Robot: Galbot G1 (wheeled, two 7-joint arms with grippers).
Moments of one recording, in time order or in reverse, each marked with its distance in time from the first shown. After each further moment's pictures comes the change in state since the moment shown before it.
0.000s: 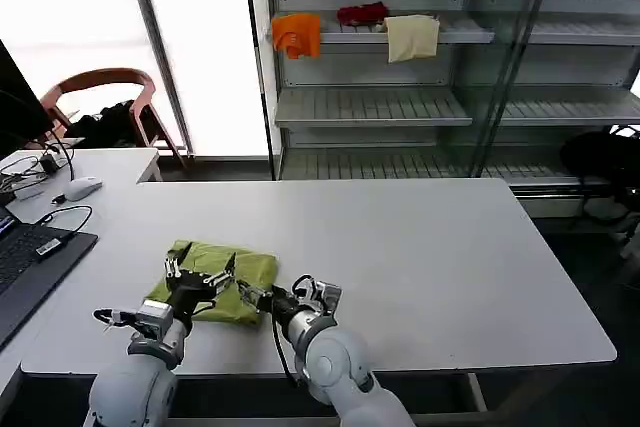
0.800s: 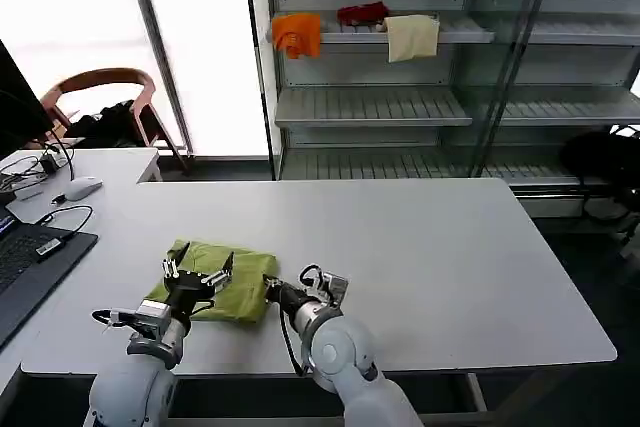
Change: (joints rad) left arm -0.003 -0.006 -0.007 0.017 -0.008 -0.017 -0.002; right arm 0.023 -0.007 0.028 -0.009 0.010 0.000 0.036
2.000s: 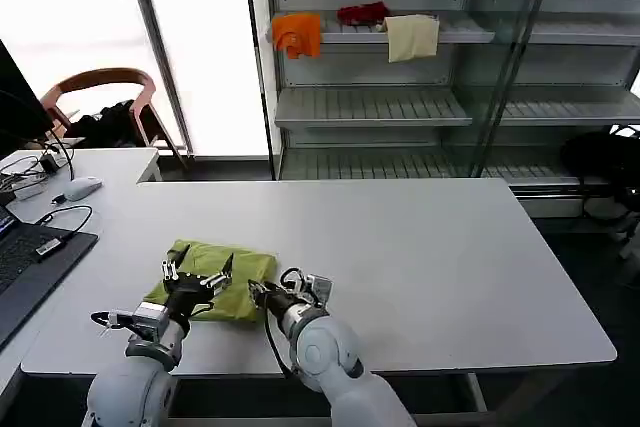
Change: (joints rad) left arm 0.009 0.008 -0.003 0.000 -0.023 0.000 0.000; right arm 0.046 0.009 -0.064 -0.060 -0.015 -0.004 0.038
